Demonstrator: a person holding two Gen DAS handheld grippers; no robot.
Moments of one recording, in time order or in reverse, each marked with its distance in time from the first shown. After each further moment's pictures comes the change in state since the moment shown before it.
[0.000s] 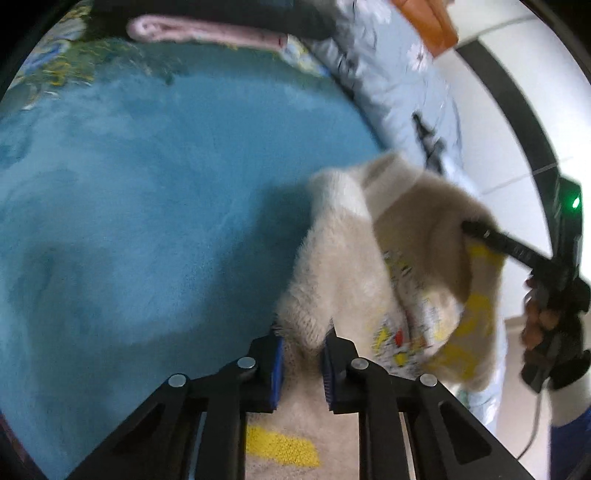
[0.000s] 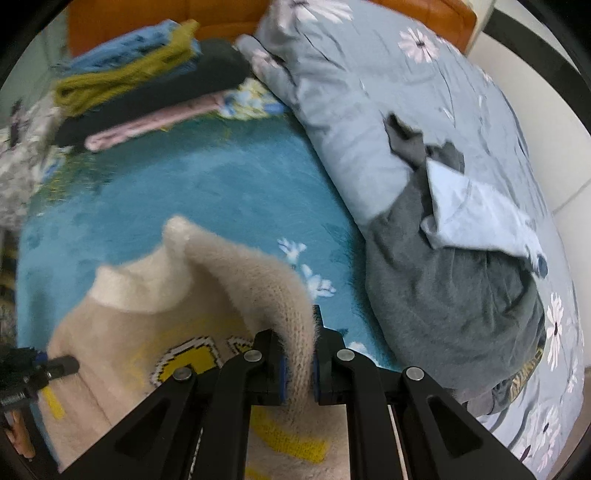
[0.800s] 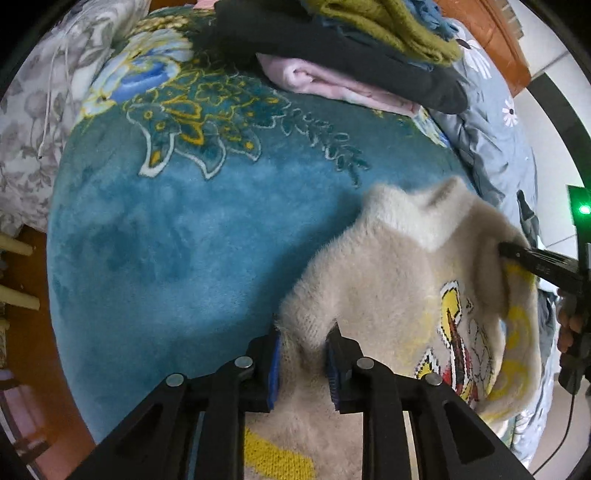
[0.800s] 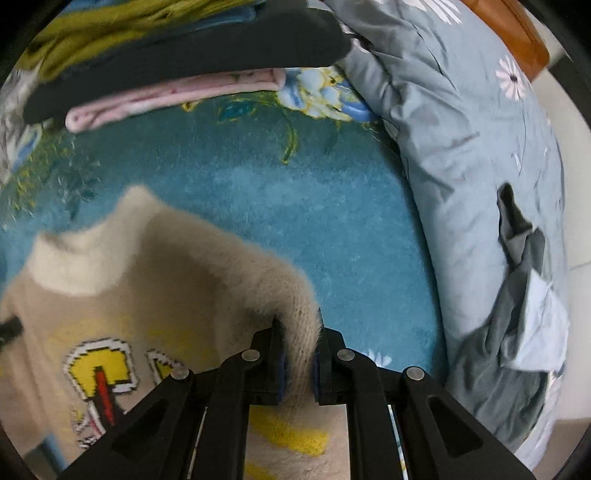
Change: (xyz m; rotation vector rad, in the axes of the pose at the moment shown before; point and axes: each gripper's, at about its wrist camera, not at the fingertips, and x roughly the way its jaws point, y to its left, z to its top) left arm -0.025 0.140 0.078 -0.109 -0.074 0.303; right arm 0.131 0.090 0.118 -0.173 0.146 -0.056
